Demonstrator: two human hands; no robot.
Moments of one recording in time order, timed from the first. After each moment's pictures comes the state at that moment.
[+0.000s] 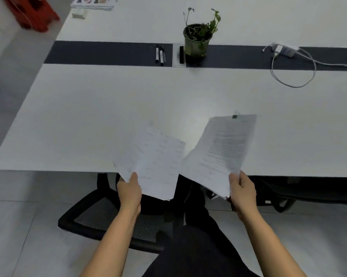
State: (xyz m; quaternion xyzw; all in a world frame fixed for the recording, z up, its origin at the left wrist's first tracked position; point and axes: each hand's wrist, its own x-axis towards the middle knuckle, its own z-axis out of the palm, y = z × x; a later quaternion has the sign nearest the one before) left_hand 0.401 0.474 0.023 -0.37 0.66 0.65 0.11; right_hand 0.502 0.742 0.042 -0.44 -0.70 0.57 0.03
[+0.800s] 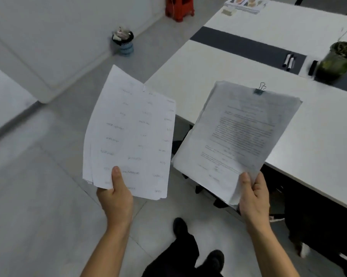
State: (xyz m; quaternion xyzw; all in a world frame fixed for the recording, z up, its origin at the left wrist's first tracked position) left_hand 0.653 0.235 0.141 -0.43 0.59 0.61 -0.31; right_hand 0.594 0.493 0.102 -0.15 -0.73 0.66 -0.03
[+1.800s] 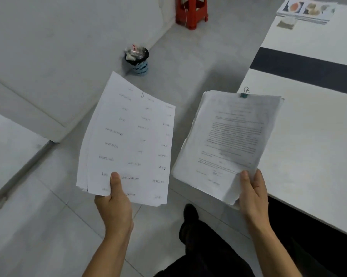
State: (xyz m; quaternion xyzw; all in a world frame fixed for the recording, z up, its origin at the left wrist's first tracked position) left_hand 0.329 -0.216 0.132 -0.41 0.60 0.62 -0.30; right_hand 0.277 0.031 0.088 -0.20 -0.68 0.70 -0.04
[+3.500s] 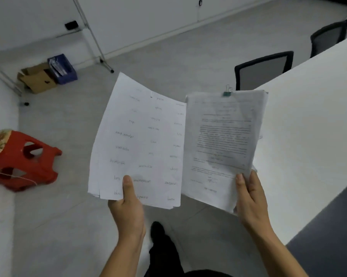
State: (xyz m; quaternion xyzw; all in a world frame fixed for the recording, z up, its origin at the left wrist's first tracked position) left_hand -1.016 -0.060 0.147 -0.03 0.67 0.74 0.08; right_hand -0.838 0.089 0.126 -0.49 -0.61 0.55 0.30
